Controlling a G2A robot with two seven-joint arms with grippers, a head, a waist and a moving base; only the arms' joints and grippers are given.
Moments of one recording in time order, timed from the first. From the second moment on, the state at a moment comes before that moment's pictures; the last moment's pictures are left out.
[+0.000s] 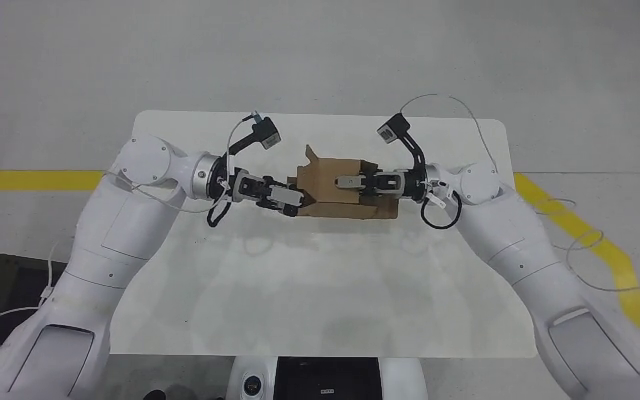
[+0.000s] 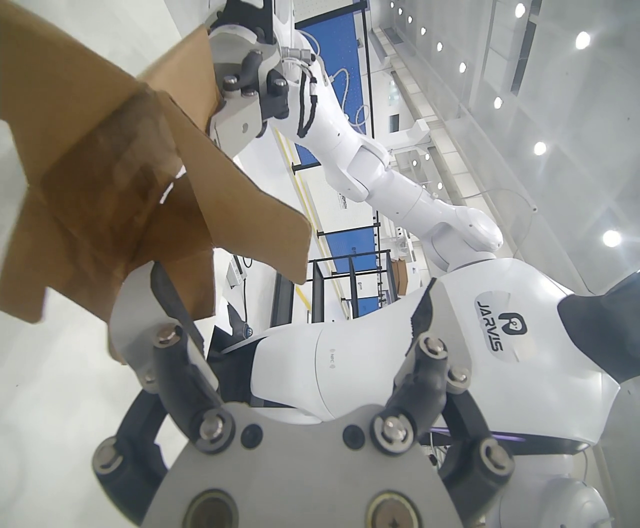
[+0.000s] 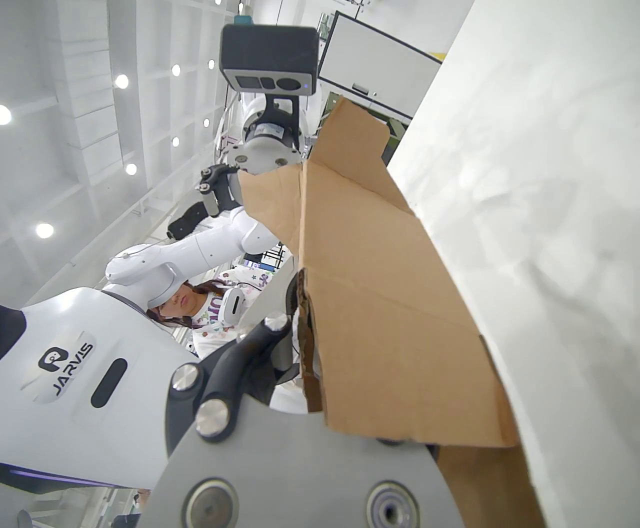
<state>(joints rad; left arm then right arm) 0.68 -1.02 -1.02 -1.37 -0.57 -0.21 -1.46 -0.56 -1.17 0.74 -1.00 0.71 -0.63 1.19</state>
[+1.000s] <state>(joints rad) 0.68 -1.02 -1.03 -1.39 -0.57 -0.22 -1.47 -0.56 -1.18 0.82 -0.95 0.61 -0.67 1.15</state>
